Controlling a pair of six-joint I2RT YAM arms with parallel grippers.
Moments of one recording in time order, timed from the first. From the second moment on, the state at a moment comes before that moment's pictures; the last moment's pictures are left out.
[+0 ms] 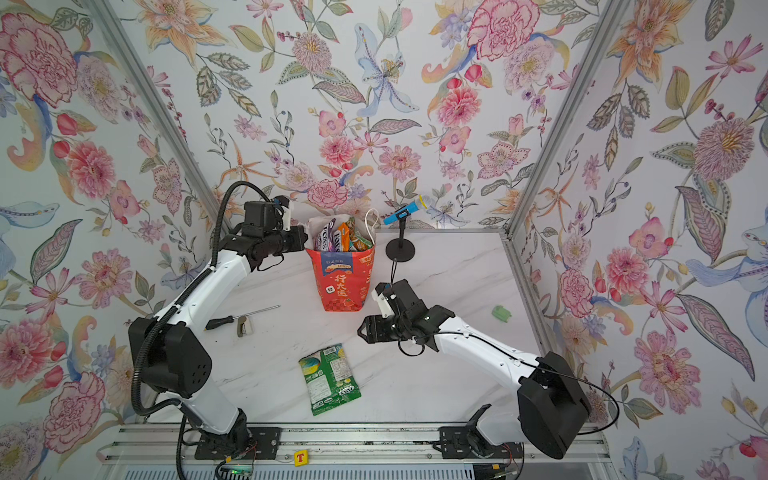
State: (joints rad) left arm -0.22 1.71 1.59 -0.51 0.20 -0.27; right arm 0.79 1.37 0.89 -0.40 -0.33 0.58
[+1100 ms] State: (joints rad) left arm -0.22 1.72 1.62 -0.56 0.18 -0.26; right arm 0.88 1.95 1.05 -0.01 -0.59 0.50
